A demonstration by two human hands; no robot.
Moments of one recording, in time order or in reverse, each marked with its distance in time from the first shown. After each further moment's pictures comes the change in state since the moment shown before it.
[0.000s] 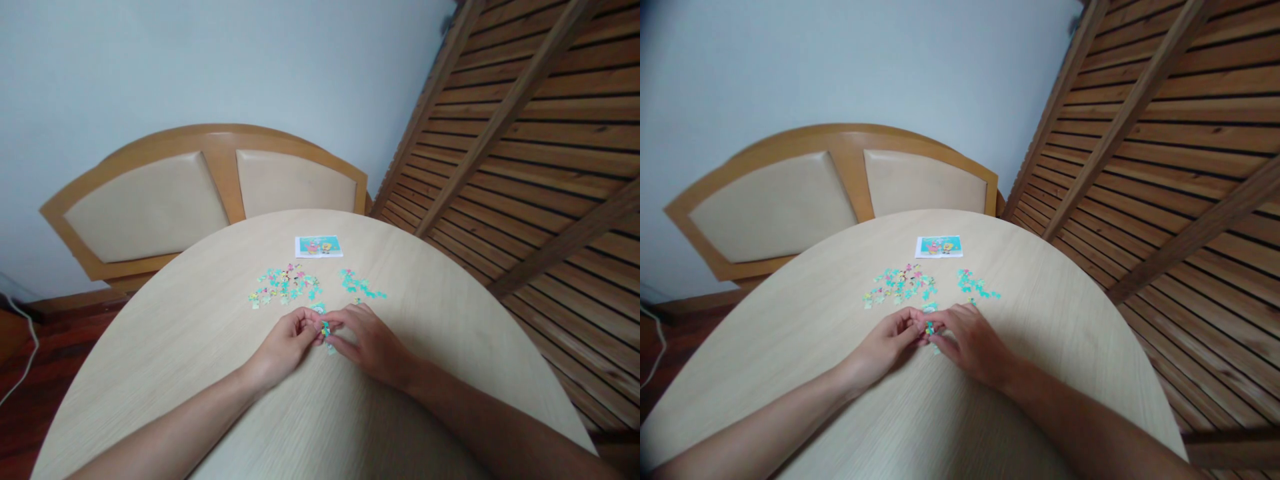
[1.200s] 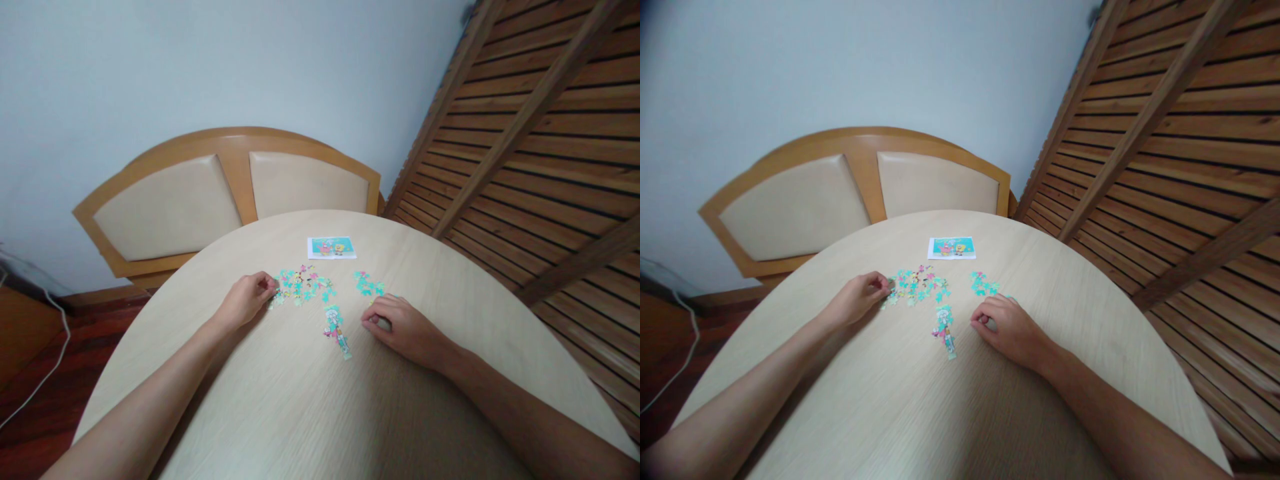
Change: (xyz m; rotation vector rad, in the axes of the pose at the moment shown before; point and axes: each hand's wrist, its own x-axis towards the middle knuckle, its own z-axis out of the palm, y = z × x) left_hand 0.028 0.008 -0.141 0.942 0.310 0.085; right_hand -0.003 0.047 -0.025 -0.126 -0.169 0.190
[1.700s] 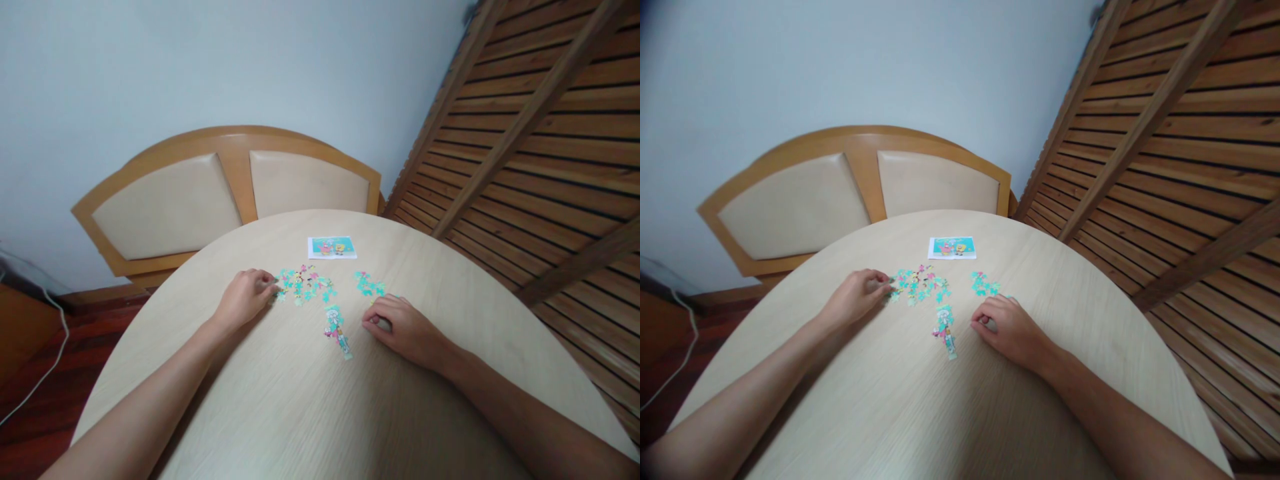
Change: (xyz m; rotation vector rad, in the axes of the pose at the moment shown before) left_hand -0.003 0.009 -0.002 0.224 0.127 0.055; right_hand -0.002 0.003 0.002 -0.017 0.002 0.002
